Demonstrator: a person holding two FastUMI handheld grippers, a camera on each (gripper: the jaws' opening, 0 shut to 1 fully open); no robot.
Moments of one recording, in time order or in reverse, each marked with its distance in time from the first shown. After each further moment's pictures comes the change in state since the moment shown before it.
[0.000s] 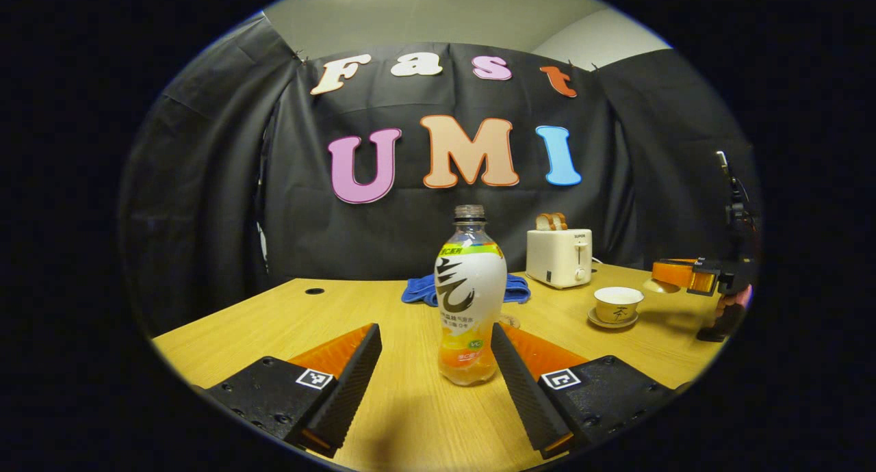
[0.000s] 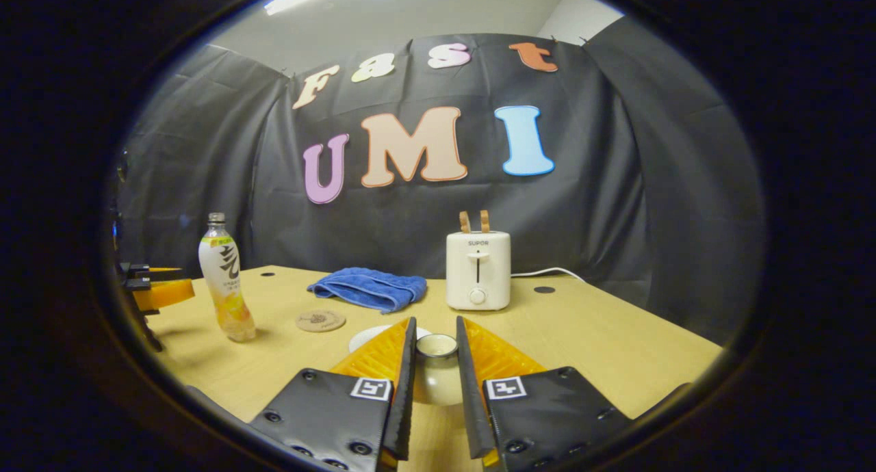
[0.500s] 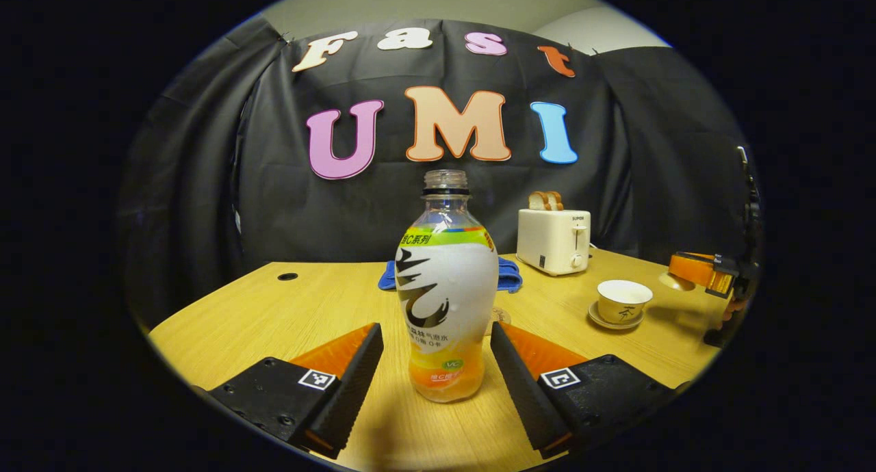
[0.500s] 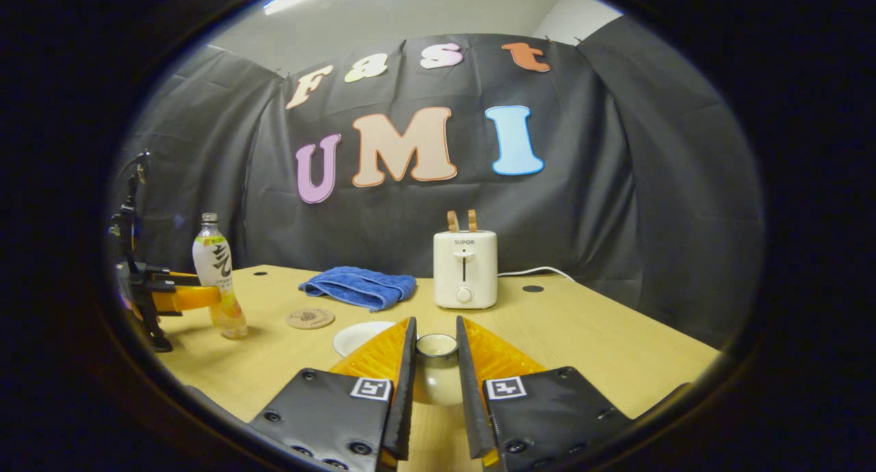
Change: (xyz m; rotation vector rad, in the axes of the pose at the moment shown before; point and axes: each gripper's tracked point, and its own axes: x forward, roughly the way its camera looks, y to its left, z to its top) left arm 0.050 -0.015 -0.016 -0.008 0.116 -0.024; right arm -0.003 -0.018 0.001 0.000 0.000 -0.031
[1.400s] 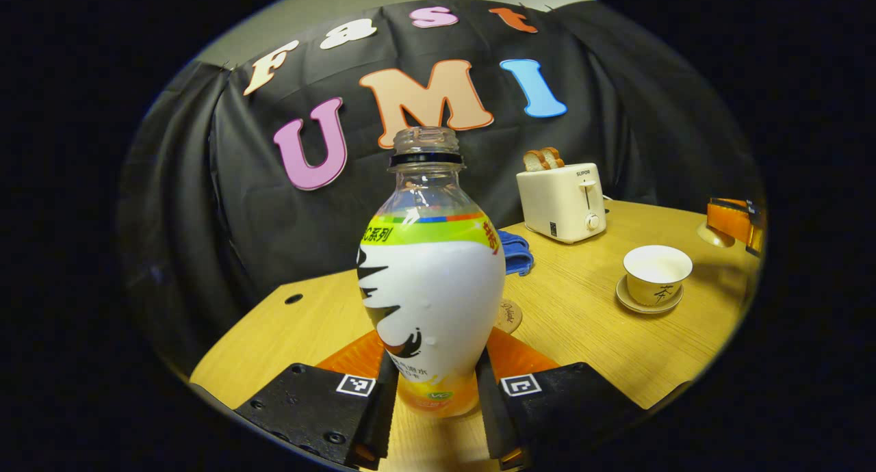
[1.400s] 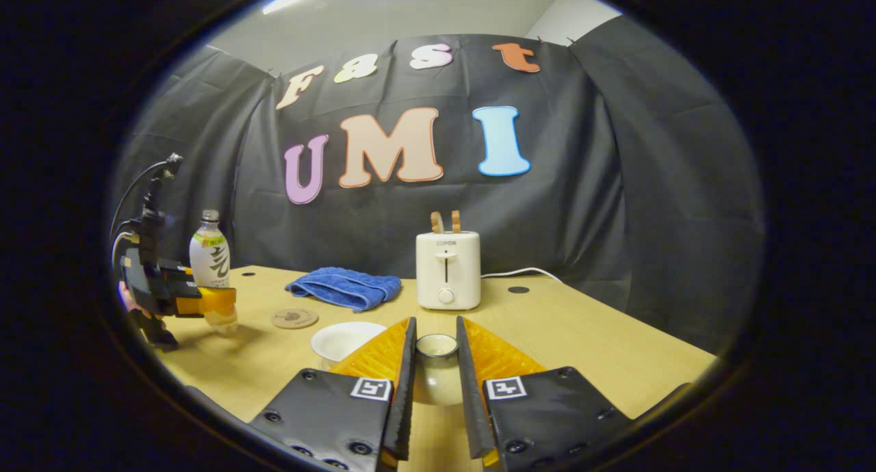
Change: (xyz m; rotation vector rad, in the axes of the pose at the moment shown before) left arm 0.045 -0.029 0.008 0.279 0.098 0.052; right arm 0.003 -0.027 0.001 0.000 -0.003 -0.050
